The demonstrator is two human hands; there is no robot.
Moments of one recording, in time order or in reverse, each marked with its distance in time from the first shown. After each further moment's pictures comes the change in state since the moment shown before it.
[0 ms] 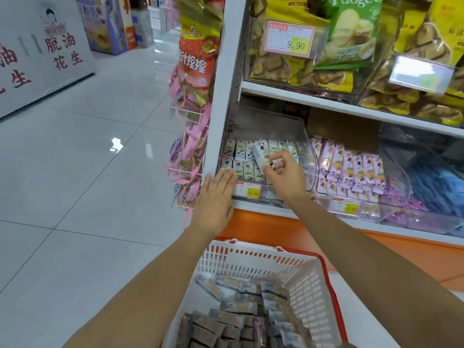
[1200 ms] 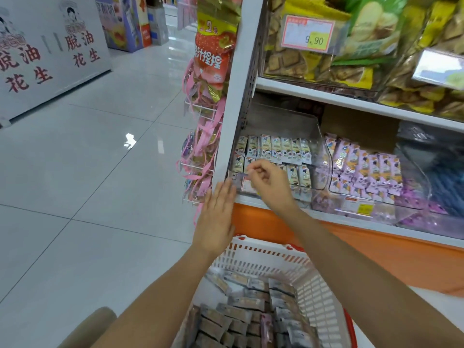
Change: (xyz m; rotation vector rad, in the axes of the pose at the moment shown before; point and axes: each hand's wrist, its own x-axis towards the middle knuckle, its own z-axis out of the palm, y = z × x) left_hand -0.047 -0.007 0.020 -0.095 0.017 -0.044; right_hand -0.039 -0.035 0.032 0.159 -0.239 -0.153
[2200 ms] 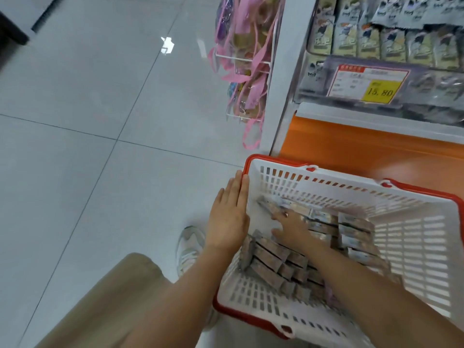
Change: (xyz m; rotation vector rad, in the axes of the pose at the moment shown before) left_hand -0.126 -0.074 0.097 0.076 -0.365 -0.295; right_hand -0.184 0.245 0.197 -0.505 -0.957 0.552
